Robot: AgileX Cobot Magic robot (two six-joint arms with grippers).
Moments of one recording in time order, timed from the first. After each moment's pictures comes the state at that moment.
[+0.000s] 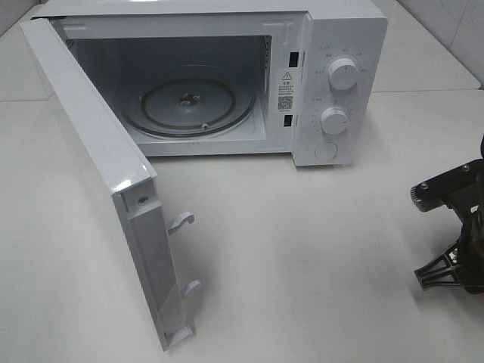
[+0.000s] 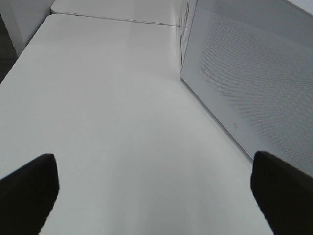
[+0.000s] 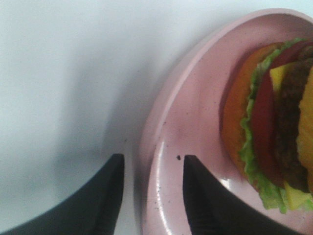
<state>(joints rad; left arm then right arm) 0.06 -0.01 -0.52 -0.08 1.07 -0.02 0.44 1.66 -0.47 -1.09 0.56 1.20</state>
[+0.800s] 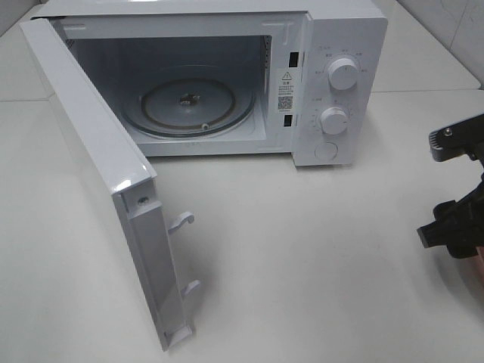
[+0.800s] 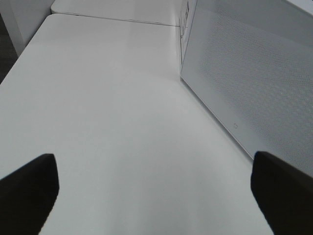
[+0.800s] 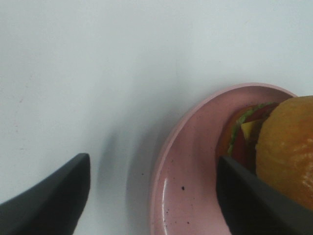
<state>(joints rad) 0.06 -0.01 -0.52 -0.08 1.07 -0.02 0.44 1.31 -0.47 -0.94 0.51 0.97</state>
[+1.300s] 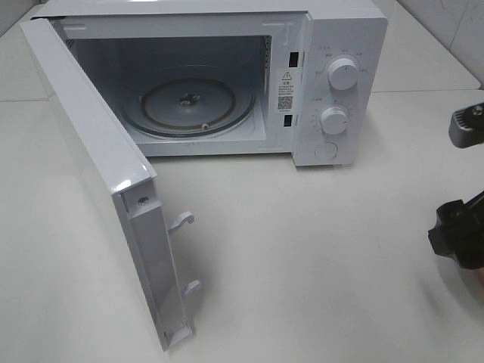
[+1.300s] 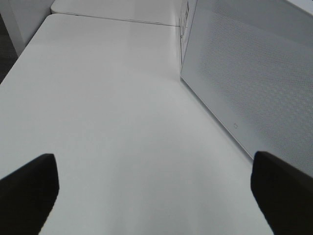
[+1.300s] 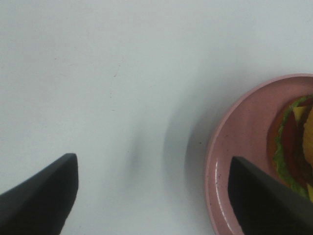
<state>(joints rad) 0.06 -0.01 -0.52 -0.08 1.07 -0.02 0.44 1.09 -0.52 -0.41 0.60 0.44</state>
